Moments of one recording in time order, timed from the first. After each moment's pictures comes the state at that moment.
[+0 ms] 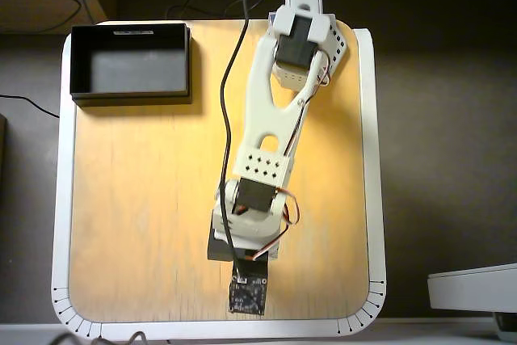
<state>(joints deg) 16.8 77.0 78.8 66.1 188.7</state>
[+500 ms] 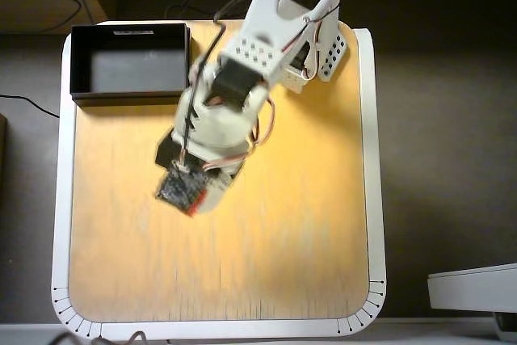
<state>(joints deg) 34.9 107.3 78.8 78.6 181.6</state>
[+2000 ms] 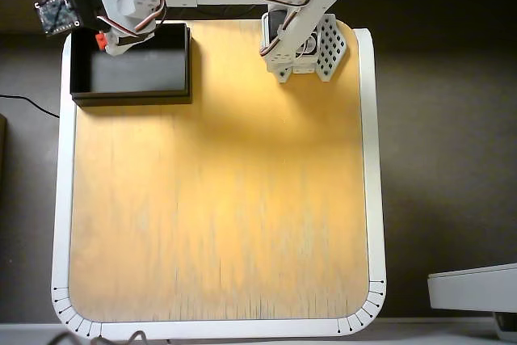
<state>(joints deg) 88.3 103.6 96.1 67.8 199.2</state>
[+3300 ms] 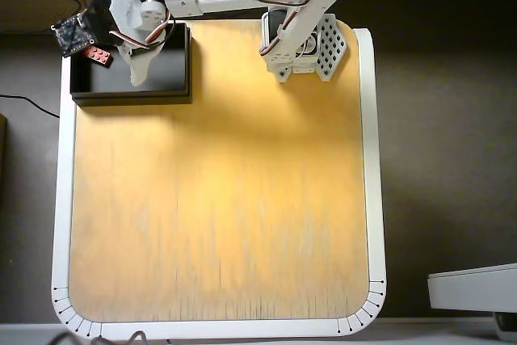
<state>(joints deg) 88.3 103.6 105.8 60.3 205.0</state>
